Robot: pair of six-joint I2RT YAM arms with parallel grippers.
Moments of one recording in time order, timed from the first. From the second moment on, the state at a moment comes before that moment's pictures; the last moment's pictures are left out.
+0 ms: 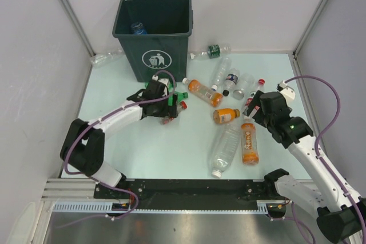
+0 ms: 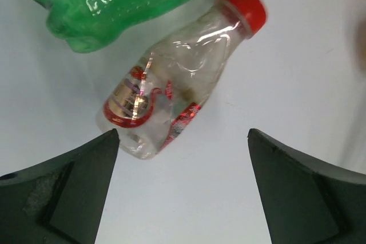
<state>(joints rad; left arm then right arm) -0.48 1.51 1.00 -0.39 0.00 -0.38 0.40 0.89 0.91 -0.77 0.40 0.78</state>
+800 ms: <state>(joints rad) -0.52 1.67 1.03 -0.37 -0.08 -0.28 0.39 0.88 0.90 -0.76 0.37 0.78</state>
